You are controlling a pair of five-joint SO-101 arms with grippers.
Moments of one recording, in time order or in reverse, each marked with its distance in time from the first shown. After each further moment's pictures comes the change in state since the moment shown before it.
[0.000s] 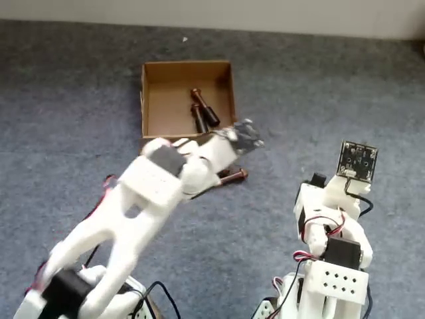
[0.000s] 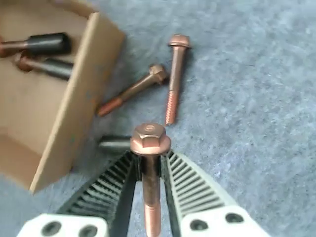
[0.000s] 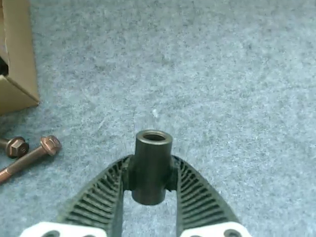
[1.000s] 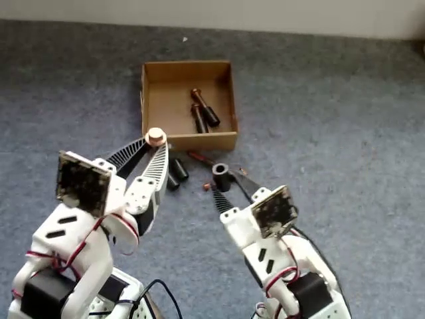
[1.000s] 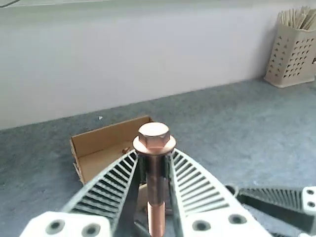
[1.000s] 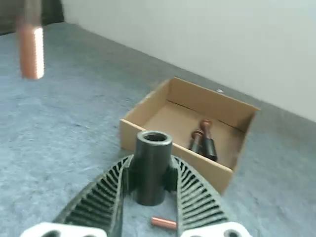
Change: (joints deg) left arm -6.4 -61.7 12.1 -5.5 31.4; right arm -45.2 -30.9 12.8 -13.8 6.7
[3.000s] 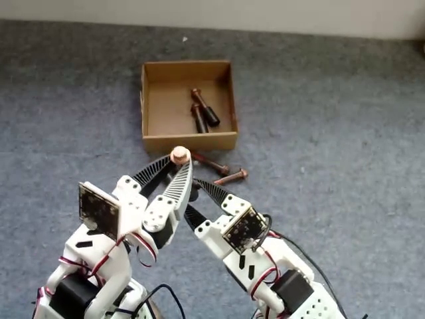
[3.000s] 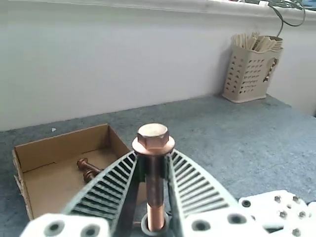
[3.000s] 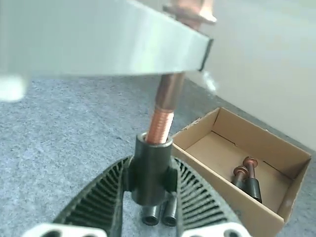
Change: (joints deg) left arm 8.6 -18.5 25.8 -14.2 4.7; right arm -10.2 0.1 9.6 -15.6 4.0
